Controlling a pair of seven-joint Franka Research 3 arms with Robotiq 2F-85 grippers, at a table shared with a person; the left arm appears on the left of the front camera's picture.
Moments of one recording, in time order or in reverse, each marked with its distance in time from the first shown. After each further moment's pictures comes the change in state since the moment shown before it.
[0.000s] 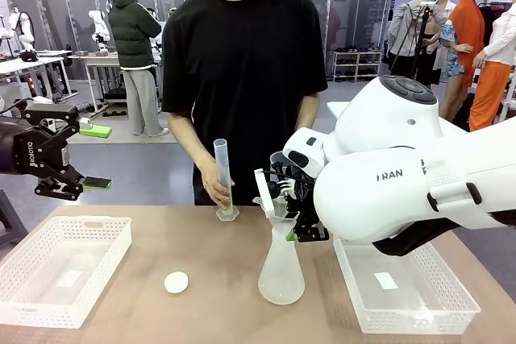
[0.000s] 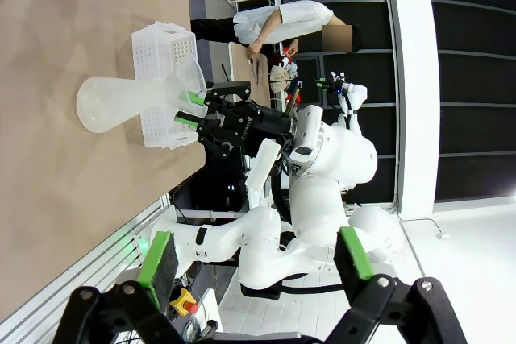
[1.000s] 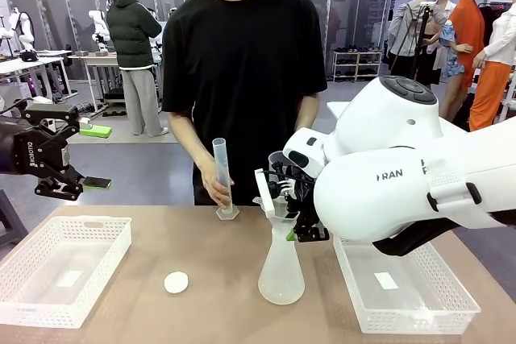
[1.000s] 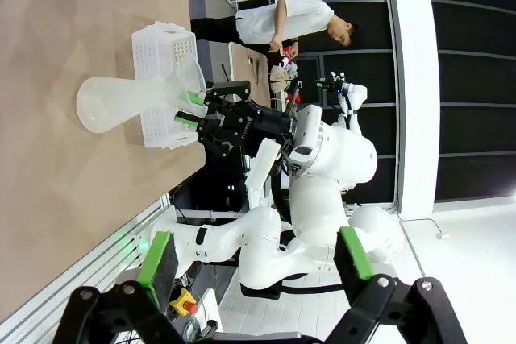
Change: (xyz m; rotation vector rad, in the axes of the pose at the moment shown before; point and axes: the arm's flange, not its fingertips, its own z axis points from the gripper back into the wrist) left arm 0.000 0.000 0.000 0.000 0.000 0.000; right arm 0.000 0.000 0.000 0.000 0.000 -0.001
